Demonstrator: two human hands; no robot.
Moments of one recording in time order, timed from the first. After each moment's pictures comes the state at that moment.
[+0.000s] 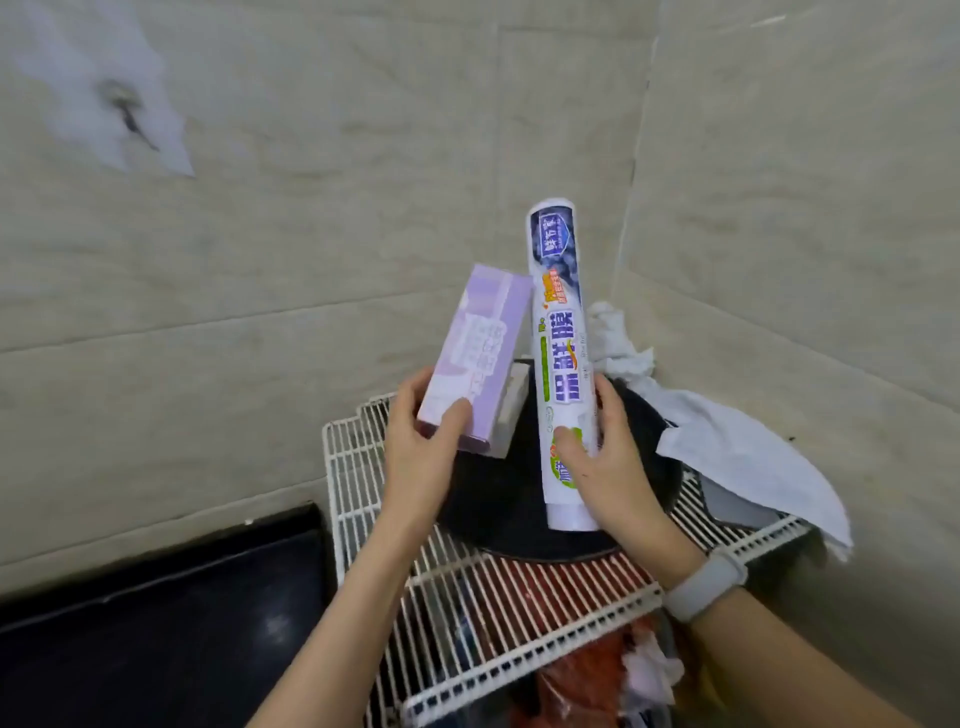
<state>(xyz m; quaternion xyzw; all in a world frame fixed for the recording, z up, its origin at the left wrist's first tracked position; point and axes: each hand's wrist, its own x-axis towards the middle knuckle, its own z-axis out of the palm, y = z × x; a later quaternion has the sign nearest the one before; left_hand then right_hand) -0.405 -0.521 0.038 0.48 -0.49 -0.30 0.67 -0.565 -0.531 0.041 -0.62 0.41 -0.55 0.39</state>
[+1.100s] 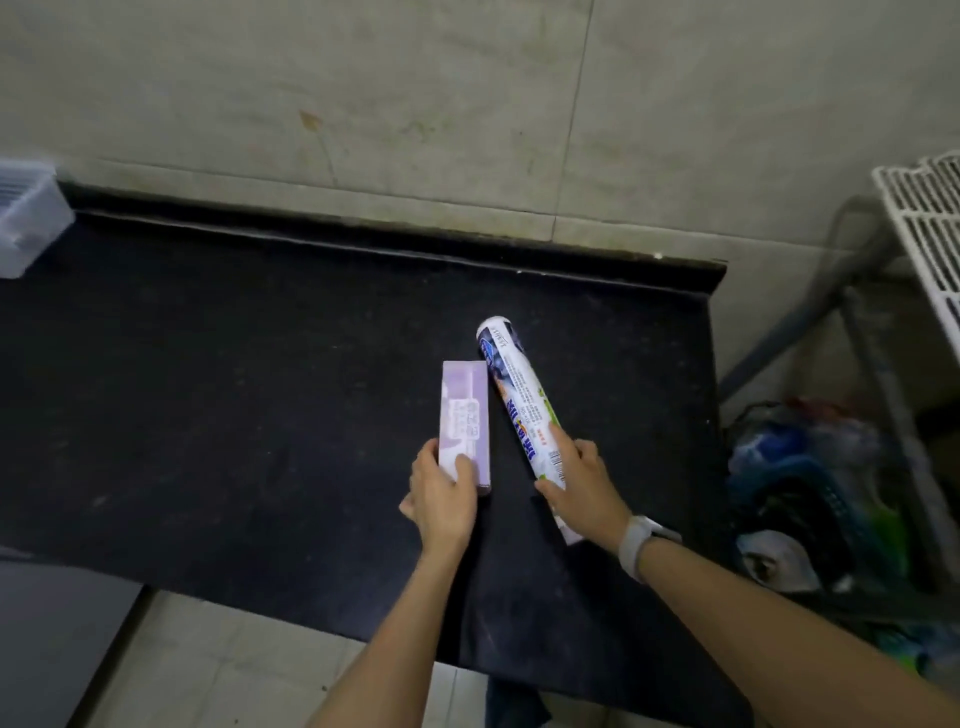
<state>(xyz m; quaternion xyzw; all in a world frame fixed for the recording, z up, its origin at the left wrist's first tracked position) -0.094 -0.203 -0.235 0.88 -0.07 -0.20 0.42 -0.201 -0.316 -0.229 -0.82 0.40 0.05 0.40</state>
